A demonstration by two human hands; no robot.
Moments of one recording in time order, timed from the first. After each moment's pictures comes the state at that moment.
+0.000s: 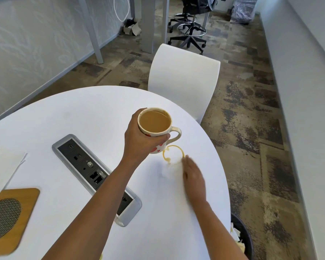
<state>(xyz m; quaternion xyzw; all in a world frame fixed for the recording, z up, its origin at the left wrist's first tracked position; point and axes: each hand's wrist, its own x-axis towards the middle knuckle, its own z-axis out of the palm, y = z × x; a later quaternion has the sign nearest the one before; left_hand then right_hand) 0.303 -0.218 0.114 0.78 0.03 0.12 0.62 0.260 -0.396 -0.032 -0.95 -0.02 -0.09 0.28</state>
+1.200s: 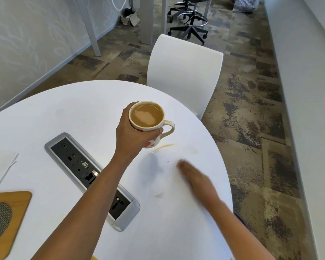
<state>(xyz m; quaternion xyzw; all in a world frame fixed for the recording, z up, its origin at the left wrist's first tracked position) 0.324 -0.208 0.105 0.77 0.05 0.12 0.62 0.259 -0.431 -0.030 -0.95 -0.13 0.05 0.28</state>
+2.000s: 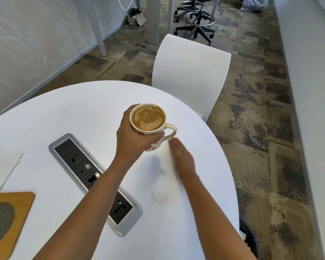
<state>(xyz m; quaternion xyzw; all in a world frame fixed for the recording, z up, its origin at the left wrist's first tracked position) 0.326 -0.203 0.103 0.77 0.05 0.13 0.62 0.341 -0.363 -0.022 -0.94 -0.08 0.01 0.32</state>
